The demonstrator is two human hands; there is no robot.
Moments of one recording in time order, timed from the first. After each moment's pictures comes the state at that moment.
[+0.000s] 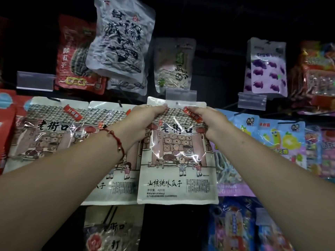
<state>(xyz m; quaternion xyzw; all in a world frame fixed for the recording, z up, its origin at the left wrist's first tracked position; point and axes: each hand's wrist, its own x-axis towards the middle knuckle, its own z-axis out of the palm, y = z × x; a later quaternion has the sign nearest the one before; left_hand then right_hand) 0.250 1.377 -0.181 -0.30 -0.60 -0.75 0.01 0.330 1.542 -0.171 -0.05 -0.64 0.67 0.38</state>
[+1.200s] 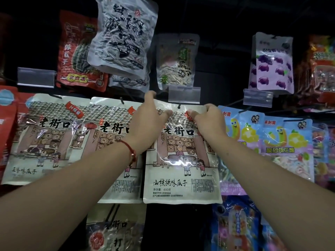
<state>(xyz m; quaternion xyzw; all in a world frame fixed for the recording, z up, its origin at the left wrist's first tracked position) 0.257 1.383 -0.206 -0.31 -0.73 -0.46 0.39 0.314 1.542 -0.192 -0.12 -0.76 0.33 0.54</state>
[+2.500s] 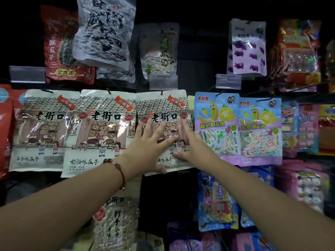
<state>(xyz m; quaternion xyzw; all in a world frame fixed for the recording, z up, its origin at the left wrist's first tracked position) 0.277 1.388 -0.300 -0.40 -0.81 0.16 0.39 0.383 1.549 -0.302 -0.07 -0.93 0.21 0.30</state>
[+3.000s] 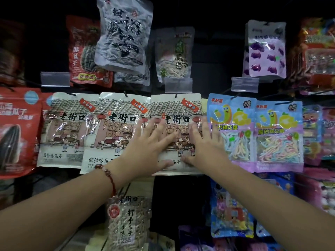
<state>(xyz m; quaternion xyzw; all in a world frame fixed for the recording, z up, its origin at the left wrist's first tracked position) 0.291 1.341 -0.299 -0.37 -0.81 0.13 0.43 0.384 1.521 -0.296 -0.16 -0.92 -0.07 0.35</state>
